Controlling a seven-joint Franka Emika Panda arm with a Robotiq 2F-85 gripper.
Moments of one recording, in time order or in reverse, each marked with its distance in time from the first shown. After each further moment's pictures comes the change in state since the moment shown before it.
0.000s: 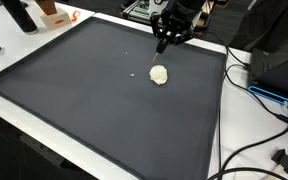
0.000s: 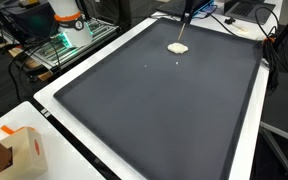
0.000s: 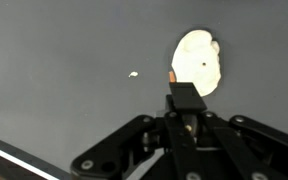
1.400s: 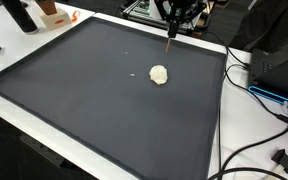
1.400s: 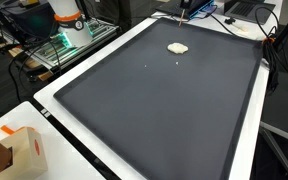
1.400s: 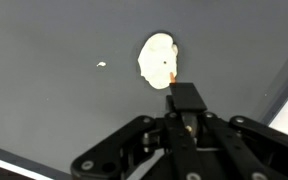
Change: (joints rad) arm -0.071 -0.171 0.031 -0.119 0.255 0.089 -0.333
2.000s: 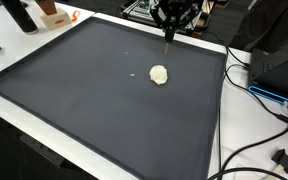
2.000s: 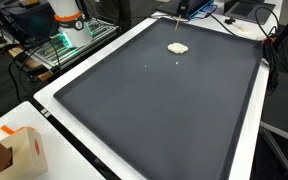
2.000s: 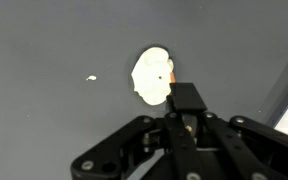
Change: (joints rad) arm -0.037 0.042 0.000 0.006 0.086 -0.027 -0.121
